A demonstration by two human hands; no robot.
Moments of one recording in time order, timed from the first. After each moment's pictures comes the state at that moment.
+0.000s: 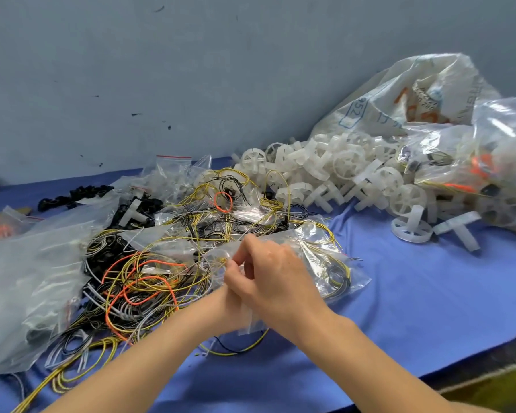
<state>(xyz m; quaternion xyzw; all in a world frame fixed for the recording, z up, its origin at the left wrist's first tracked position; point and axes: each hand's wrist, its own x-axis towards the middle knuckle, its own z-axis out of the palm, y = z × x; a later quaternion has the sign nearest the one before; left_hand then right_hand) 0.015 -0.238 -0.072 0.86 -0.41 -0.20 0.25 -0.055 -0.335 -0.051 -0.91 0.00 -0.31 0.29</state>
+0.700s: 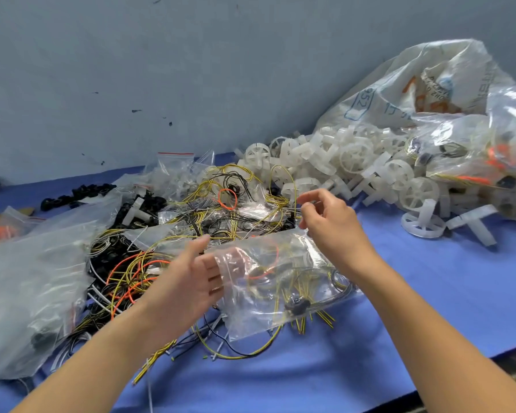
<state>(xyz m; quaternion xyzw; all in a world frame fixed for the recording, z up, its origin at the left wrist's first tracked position) 0.042 -0.195 -0.058 0.60 -0.11 -0.36 0.71 -0.023 -0.423 -0.039 -0.83 0.16 -0.29 0.46</state>
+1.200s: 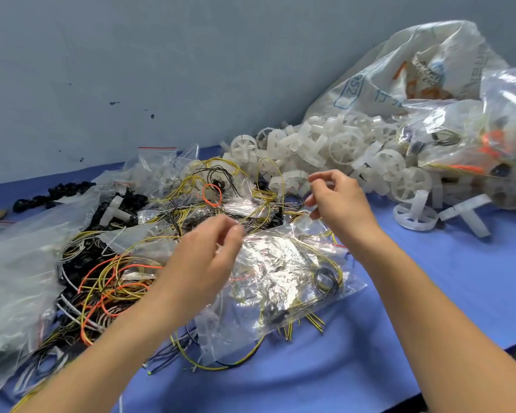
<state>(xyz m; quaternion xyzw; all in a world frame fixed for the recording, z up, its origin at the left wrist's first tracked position) 0.033 -0.238 -0.037 0.84 -0.39 0.06 0.38 -0.011 -0.461 -0.032 -0.77 0.23 -0.29 0.52</state>
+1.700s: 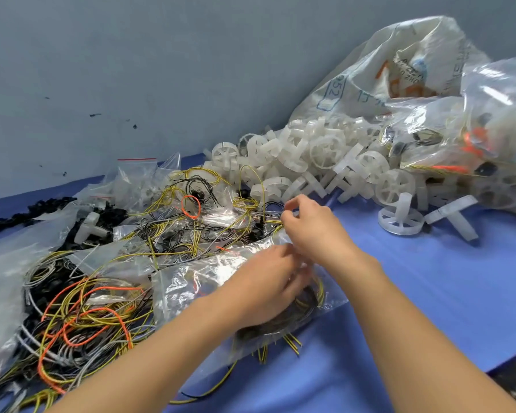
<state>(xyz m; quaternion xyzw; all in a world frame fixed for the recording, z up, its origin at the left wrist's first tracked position) 0.036 -0.351 -0.091 0.77 -0.61 0.03 0.17 -0.001 -0.477 -0.054 -0.88 0.26 -0.15 0.36</state>
